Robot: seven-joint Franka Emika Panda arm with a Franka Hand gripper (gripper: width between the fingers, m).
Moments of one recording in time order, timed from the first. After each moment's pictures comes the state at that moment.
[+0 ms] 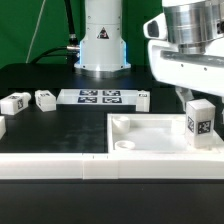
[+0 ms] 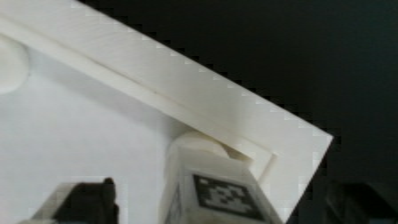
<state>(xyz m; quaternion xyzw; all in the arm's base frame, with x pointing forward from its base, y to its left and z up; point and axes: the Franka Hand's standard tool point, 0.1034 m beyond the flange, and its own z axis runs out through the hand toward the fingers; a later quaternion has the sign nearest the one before) 0.634 0.126 0.076 -0.88 0.47 0.06 0.10</state>
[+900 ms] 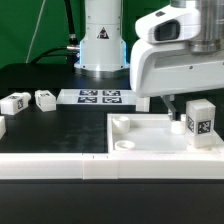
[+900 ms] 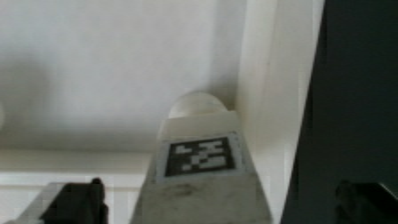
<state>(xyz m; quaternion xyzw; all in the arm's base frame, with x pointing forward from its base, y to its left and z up) 0.638 0.122 0.079 -0.99 -0.09 0.02 0.06</state>
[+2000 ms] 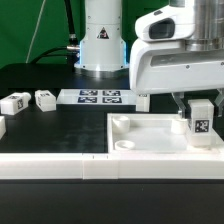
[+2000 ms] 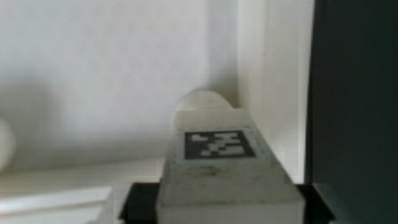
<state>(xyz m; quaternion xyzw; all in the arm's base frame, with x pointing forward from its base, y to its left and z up) 0.637 0.117 0.076 -0.99 0.15 0.01 0.05</state>
